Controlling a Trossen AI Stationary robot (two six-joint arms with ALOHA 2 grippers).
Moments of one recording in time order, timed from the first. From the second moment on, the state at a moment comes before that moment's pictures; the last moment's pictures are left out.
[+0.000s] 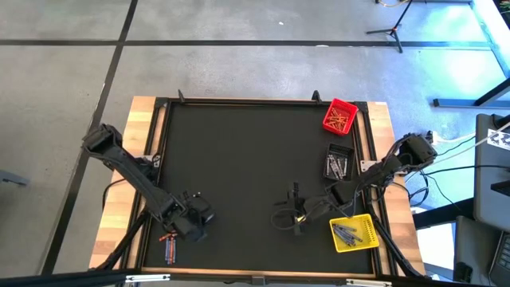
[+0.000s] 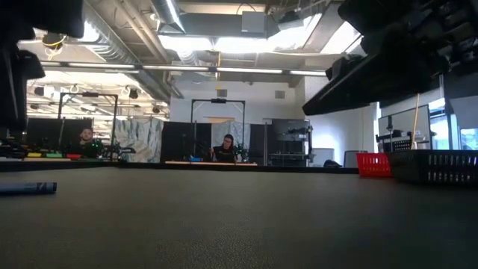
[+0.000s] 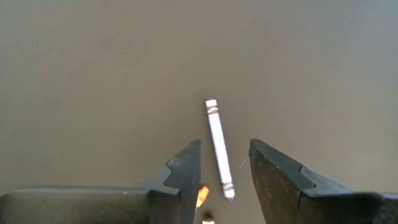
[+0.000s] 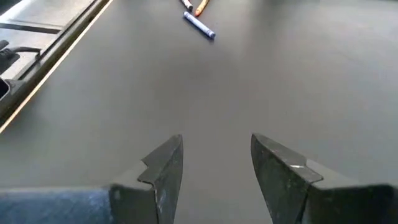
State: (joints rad) left arm -0.72 1.52 0.92 -0.69 -0.33 -1.25; right arm 0.49 1.61 0.65 0.41 0.31 0.15
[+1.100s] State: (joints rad) left arm -0.71 1.72 0.92 -0.63 -0.25 -1.25; right arm 0.51 1.61 0.65 0.41 0.31 0.15
